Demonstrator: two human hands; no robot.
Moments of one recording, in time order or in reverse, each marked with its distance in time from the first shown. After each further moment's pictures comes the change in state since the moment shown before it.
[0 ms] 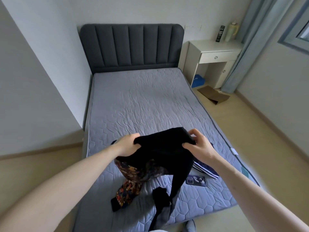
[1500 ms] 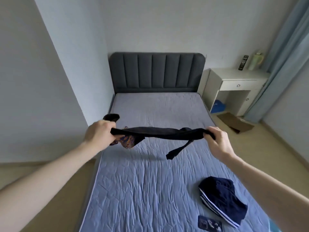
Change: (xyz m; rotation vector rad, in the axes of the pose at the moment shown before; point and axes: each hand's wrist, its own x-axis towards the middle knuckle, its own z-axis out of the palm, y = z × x) left_hand -0.022 -0.029 -0.178 0.356 0.785 -0.079; right_hand 0.143 -0.072 -0.065 -0.231 0.291 -0.439
